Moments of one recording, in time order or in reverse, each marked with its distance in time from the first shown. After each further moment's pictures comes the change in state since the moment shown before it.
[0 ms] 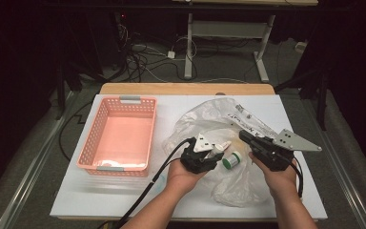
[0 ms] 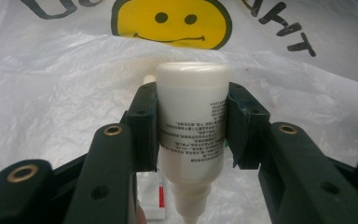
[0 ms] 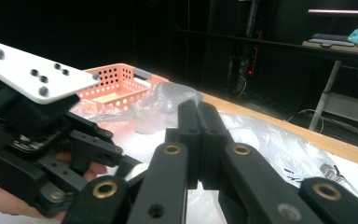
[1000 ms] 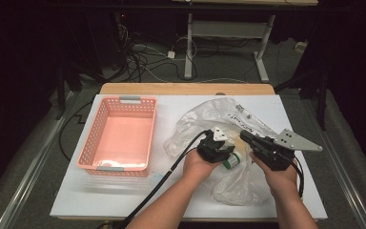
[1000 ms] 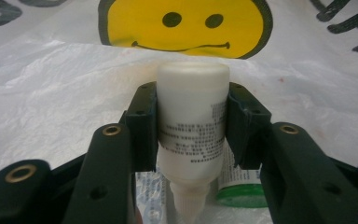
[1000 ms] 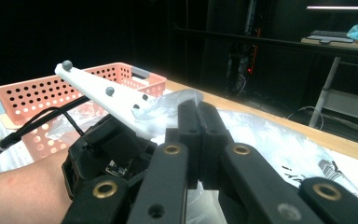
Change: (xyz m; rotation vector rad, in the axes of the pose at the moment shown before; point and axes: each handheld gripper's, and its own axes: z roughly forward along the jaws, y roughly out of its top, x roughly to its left) left arm 0.010 0.017 0.060 0.069 0.019 -0.002; right arm -0.004 -0.002 -0.001 0.004 -0.002 0.011
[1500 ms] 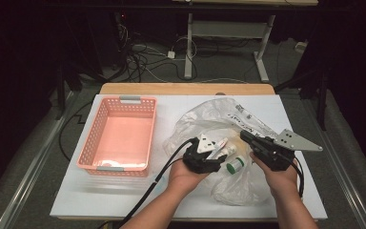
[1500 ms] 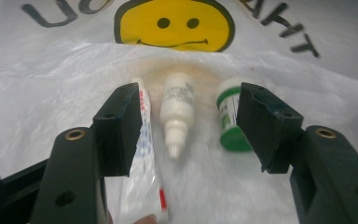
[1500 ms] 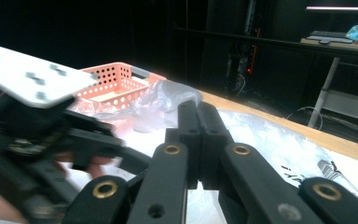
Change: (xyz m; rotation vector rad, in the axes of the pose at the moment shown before) left arm -0.014 -0.028 -0.068 -0.069 0.002 0.035; right arm 0.001 0.001 0.000 -0.001 -0.001 -0.002
